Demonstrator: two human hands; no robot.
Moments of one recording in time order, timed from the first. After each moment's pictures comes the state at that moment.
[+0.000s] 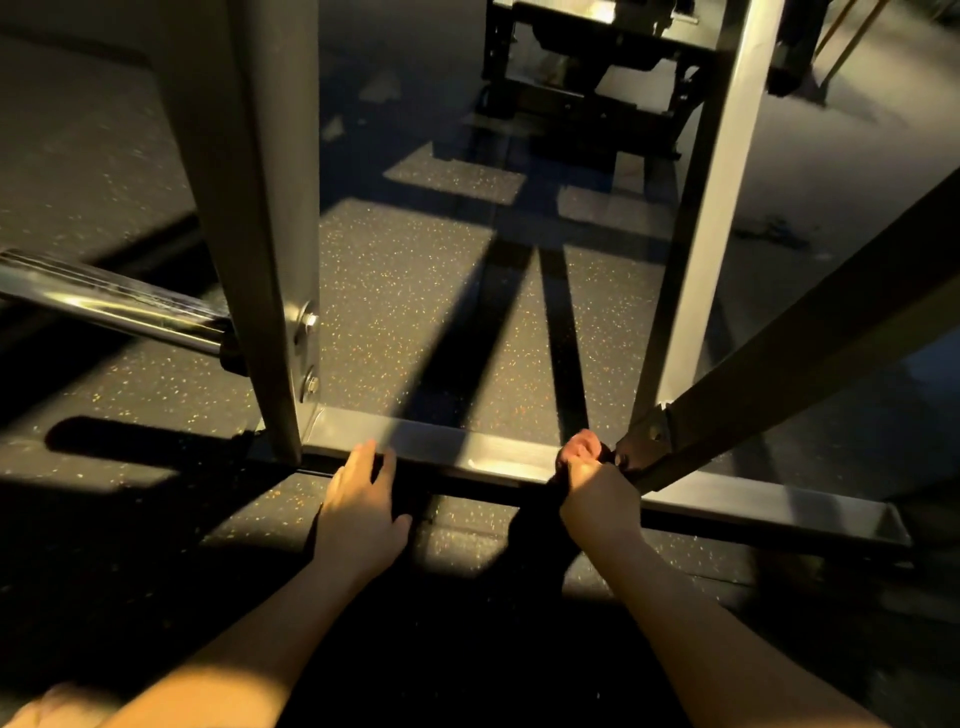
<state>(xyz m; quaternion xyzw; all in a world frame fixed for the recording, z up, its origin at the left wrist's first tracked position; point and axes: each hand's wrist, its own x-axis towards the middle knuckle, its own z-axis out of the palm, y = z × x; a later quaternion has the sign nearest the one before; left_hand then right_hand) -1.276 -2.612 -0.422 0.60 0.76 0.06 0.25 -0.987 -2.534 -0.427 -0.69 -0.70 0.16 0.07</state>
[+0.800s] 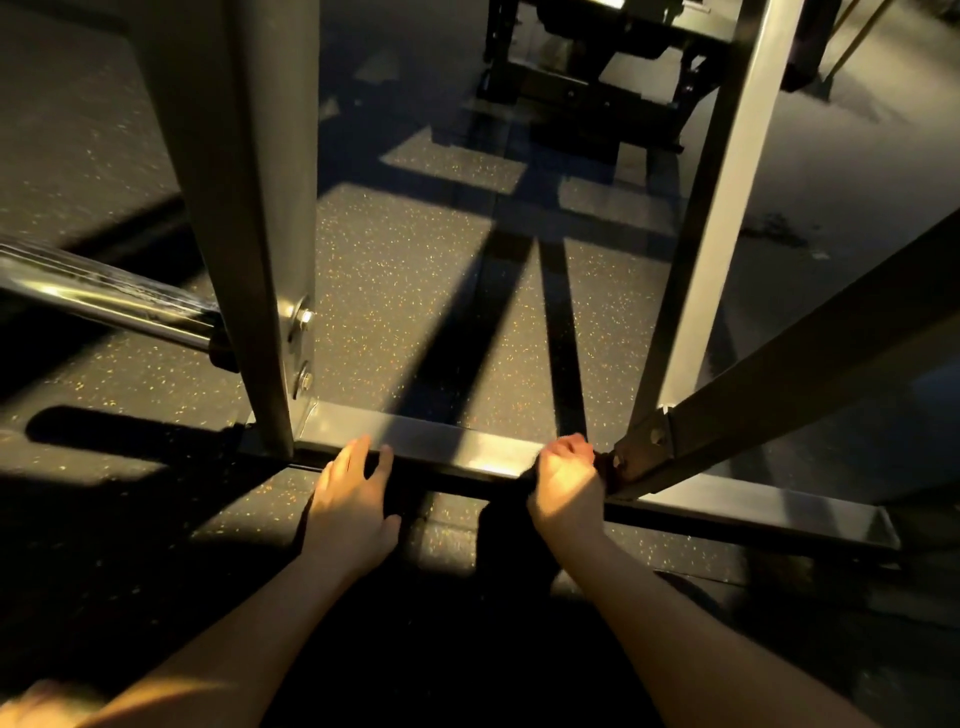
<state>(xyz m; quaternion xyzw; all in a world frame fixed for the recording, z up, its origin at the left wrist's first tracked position) -1.283 -2.605 -0.425 0.62 0.74 0.01 0.25 -1.025 -2.526 -0.438 -0.68 -0.72 0.11 0.06</state>
